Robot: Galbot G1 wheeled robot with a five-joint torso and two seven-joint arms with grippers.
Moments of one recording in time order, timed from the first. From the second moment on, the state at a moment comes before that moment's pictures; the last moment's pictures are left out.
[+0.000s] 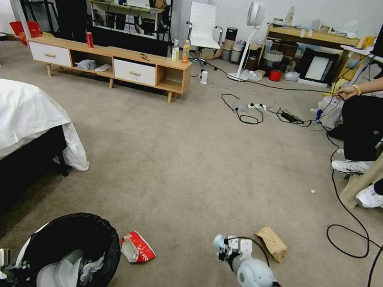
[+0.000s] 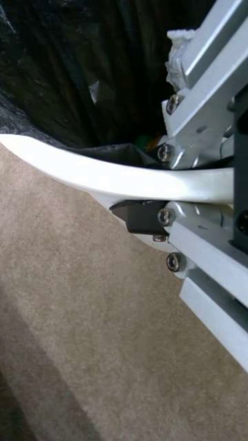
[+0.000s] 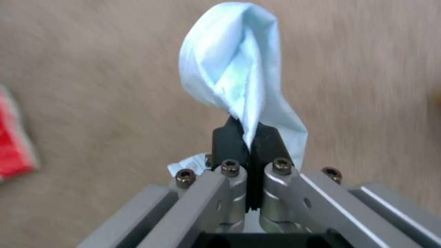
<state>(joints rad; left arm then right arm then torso) 1.65 -1.46 -1.02 -2.17 -0.60 0.72 -0.10 -0.79 1.04 -0.14 1.39 0.83 -0.44 0.22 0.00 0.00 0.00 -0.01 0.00</state>
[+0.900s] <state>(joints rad) 1.64 -1.44 -1.00 -2.24 -0.64 0.74 -0.11 -0.31 1.08 -0.39 2.18 1.54 -0.62 0.59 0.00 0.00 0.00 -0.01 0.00</state>
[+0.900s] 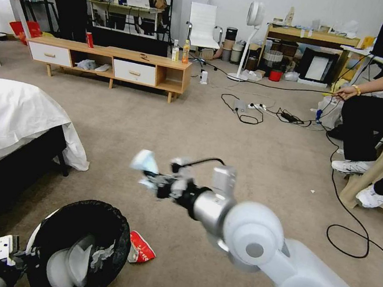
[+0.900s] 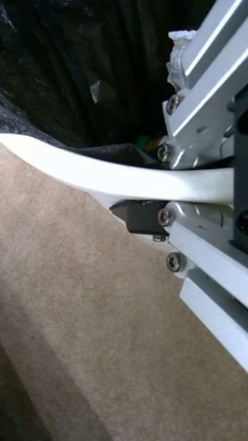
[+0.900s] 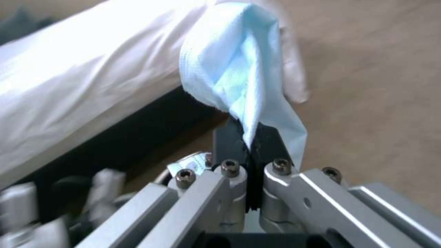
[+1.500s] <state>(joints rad) 1.63 -1.42 -1.00 -2.26 -0.67 0.74 -0.12 -0.17 1.30 -0.61 2.10 1.76 -0.74 0.80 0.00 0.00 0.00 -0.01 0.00</state>
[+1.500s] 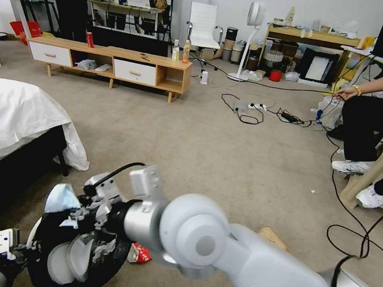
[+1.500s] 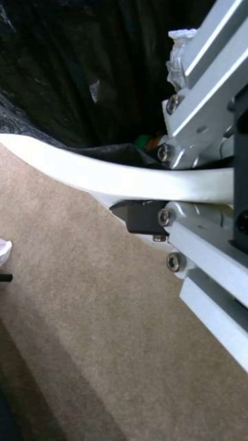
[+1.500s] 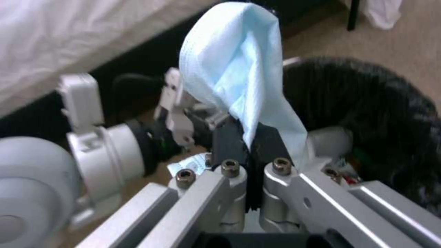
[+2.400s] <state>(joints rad) 1.63 -1.42 -1.00 -2.24 -0.67 0.74 -0.12 -0.28 1.29 -0.68 1.91 1.58 -0.74 0.77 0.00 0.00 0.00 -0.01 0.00</state>
